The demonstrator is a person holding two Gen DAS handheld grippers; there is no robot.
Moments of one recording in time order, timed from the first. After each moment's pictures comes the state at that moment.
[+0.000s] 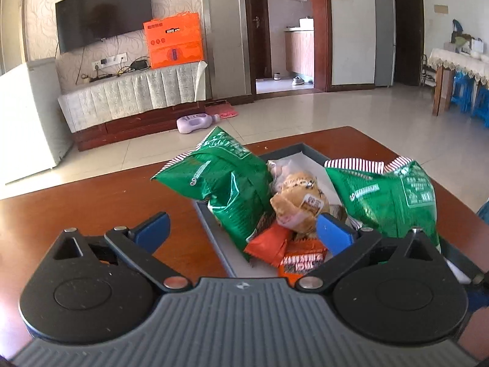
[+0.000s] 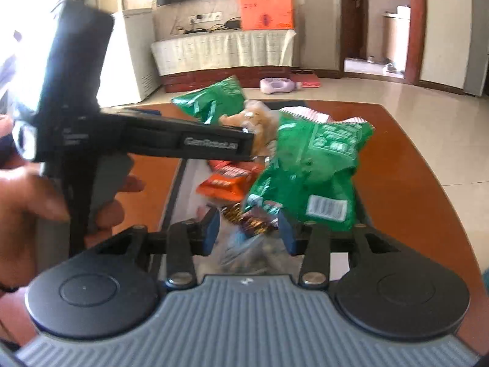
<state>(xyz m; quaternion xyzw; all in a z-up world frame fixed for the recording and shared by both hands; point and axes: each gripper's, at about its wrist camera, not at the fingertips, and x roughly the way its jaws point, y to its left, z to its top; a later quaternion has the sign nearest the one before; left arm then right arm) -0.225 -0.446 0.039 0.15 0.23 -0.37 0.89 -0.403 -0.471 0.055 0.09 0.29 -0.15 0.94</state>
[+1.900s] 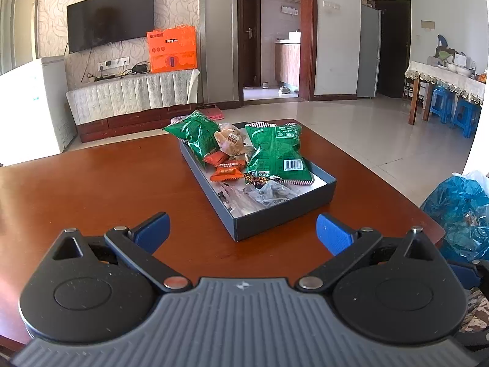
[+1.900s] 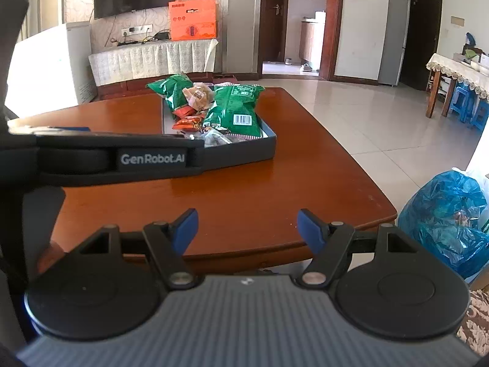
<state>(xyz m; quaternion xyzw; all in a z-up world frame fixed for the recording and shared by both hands) -0.468 -0.283 0.098 0.12 0.23 -0.38 0.89 -0.582 -0.355 0.067 0.09 0.29 -0.32 0.90</state>
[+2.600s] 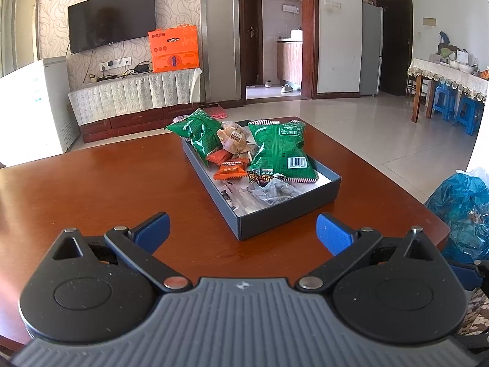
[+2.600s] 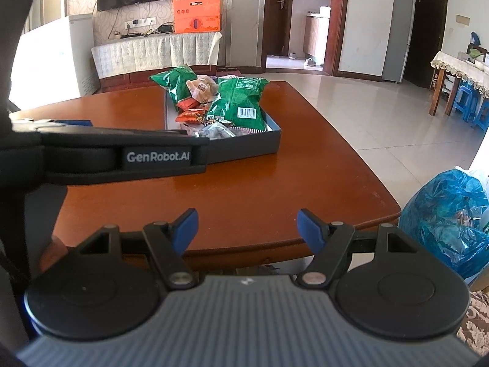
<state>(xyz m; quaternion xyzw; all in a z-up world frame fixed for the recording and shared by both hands) -0.464 -0.288 0.094 0.12 0.23 -0.37 0.89 -0.580 -0.356 0.067 0.09 0.30 -0.31 0.90</state>
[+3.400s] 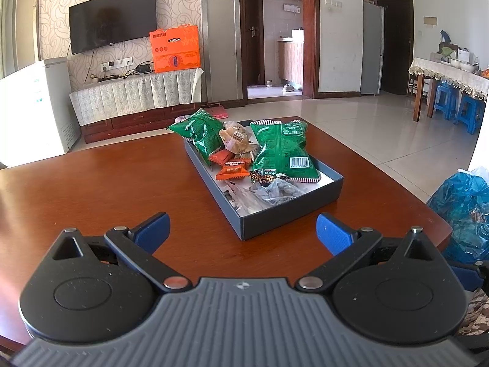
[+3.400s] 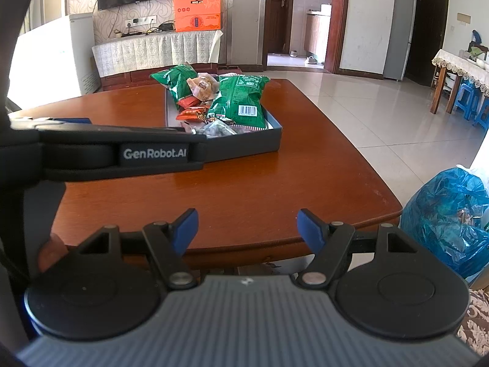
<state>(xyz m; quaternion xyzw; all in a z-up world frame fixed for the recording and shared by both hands) -0.462 -0.287 0.090 0.12 0.23 -0.37 0.89 -0.580 -0.356 0.066 0.09 0.30 -0.31 0.90</state>
